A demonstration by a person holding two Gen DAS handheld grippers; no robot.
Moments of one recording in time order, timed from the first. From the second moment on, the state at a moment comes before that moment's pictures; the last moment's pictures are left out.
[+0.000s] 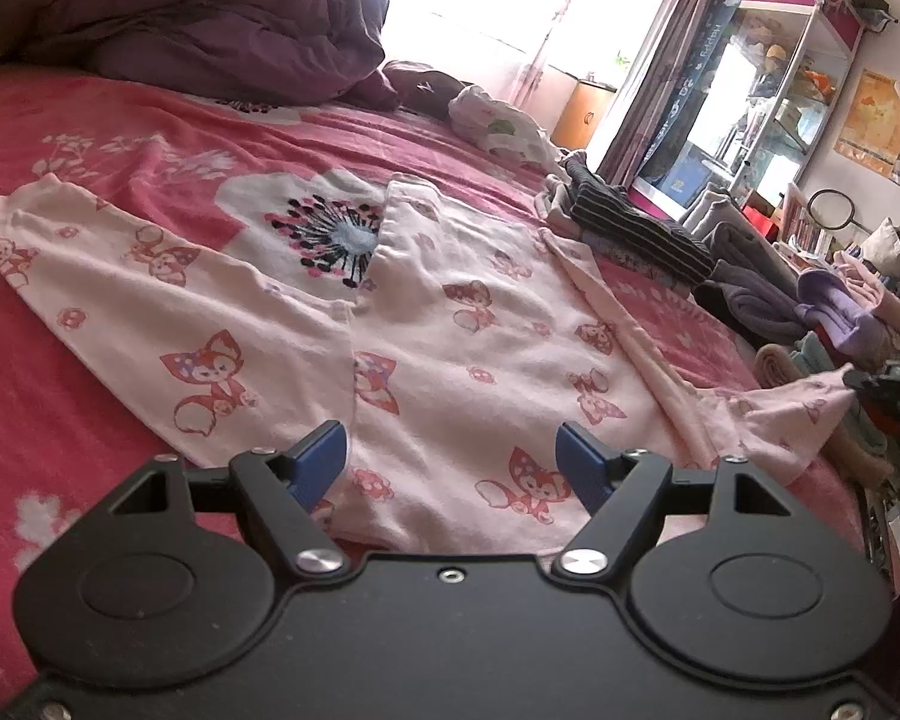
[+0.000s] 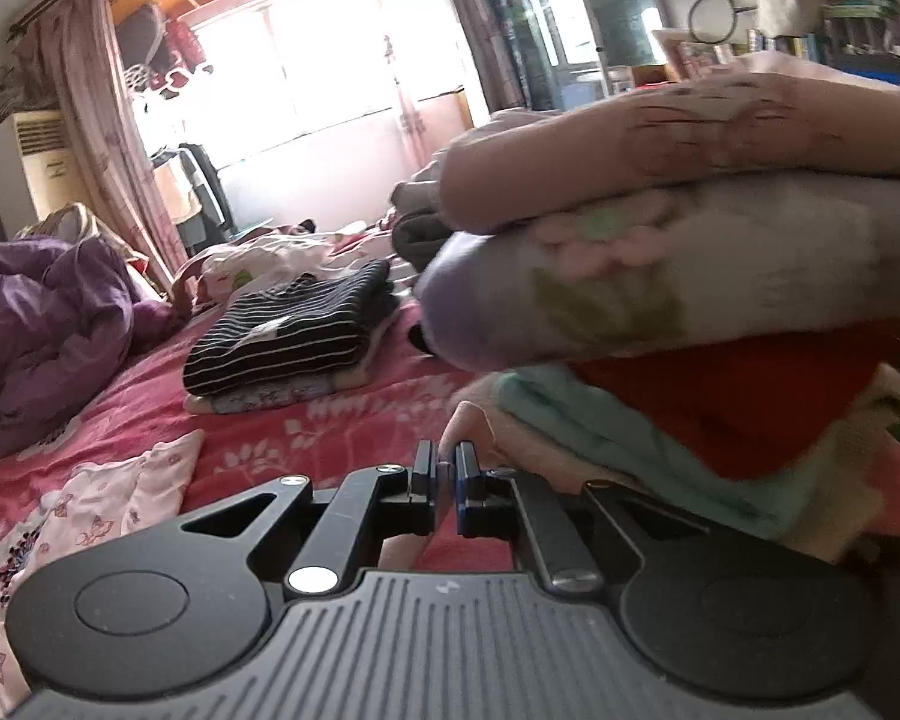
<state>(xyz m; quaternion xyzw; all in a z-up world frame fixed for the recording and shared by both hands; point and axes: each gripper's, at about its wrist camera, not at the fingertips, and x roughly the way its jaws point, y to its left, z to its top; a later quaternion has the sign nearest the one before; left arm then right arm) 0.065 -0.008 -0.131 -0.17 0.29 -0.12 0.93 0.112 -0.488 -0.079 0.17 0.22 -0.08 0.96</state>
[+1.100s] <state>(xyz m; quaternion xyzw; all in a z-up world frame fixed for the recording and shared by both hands) 0.057 -0.003 -0.126 -0.18 0.29 -0.12 0.93 0.083 -0.539 -0.128 0.22 0.33 -0.17 0.90</state>
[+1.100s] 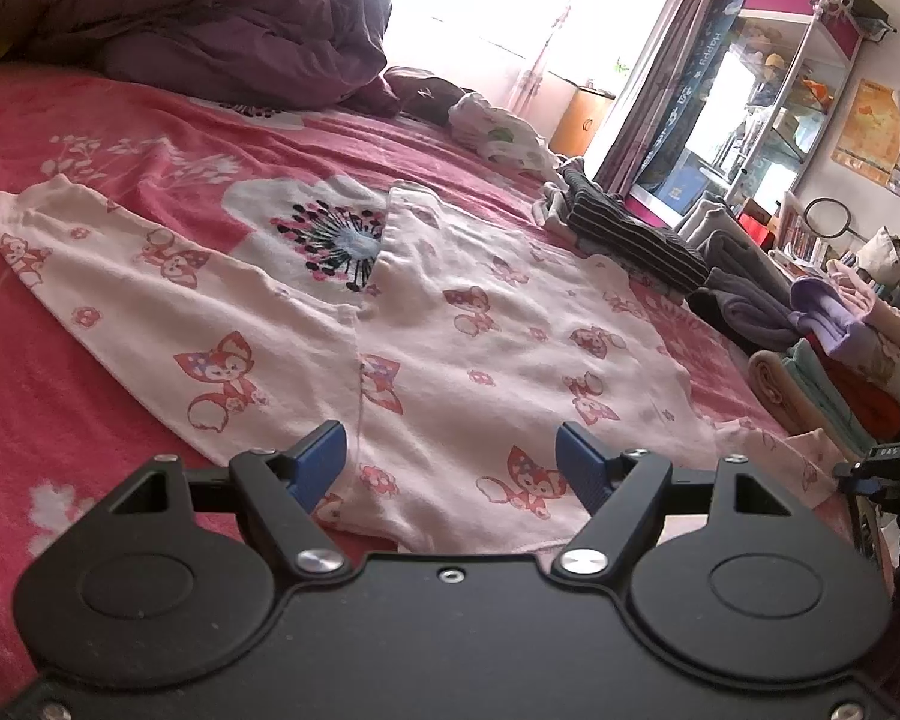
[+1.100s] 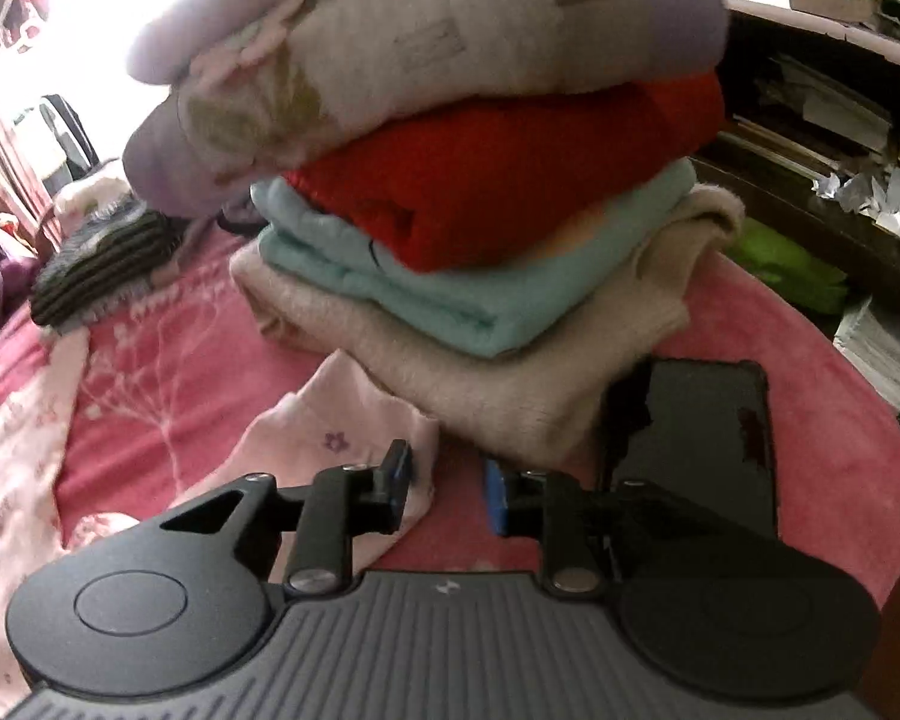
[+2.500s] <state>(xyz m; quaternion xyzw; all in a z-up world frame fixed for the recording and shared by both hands) 0.050 0.002 -0.133 -0.30 0.35 -0.17 0.87 0.043 -0.419 -0.118 0.35 0.30 0.01 0.89</state>
